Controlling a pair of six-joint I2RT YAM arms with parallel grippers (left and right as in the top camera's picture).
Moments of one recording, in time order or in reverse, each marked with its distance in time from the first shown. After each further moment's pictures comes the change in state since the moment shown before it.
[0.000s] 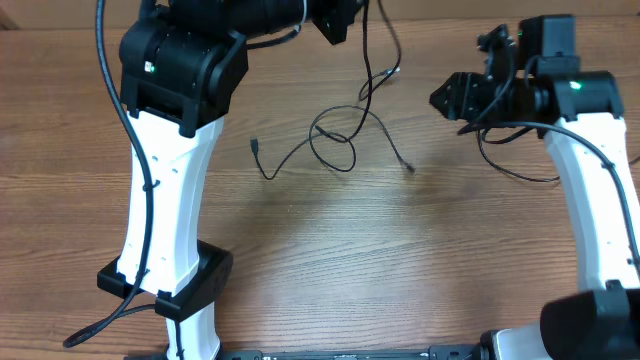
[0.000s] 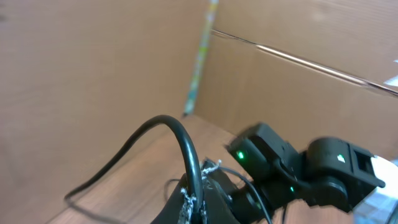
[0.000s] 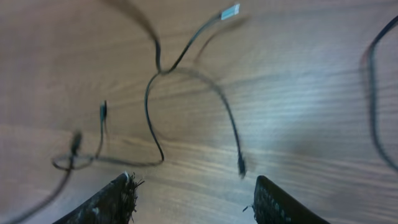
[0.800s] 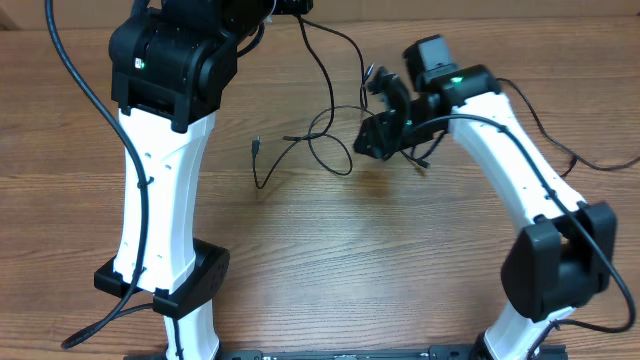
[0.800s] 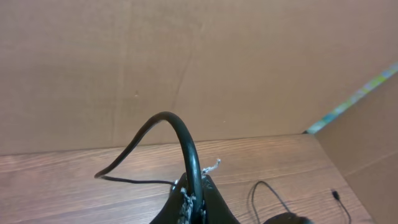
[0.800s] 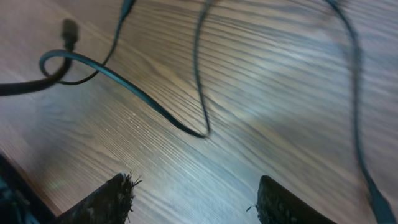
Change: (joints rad) left arm 0.025 0.000 0.000 -0.188 -0.617 -0.258; right arm 0.284 0.241 0.000 0.010 -0.055 -0.269
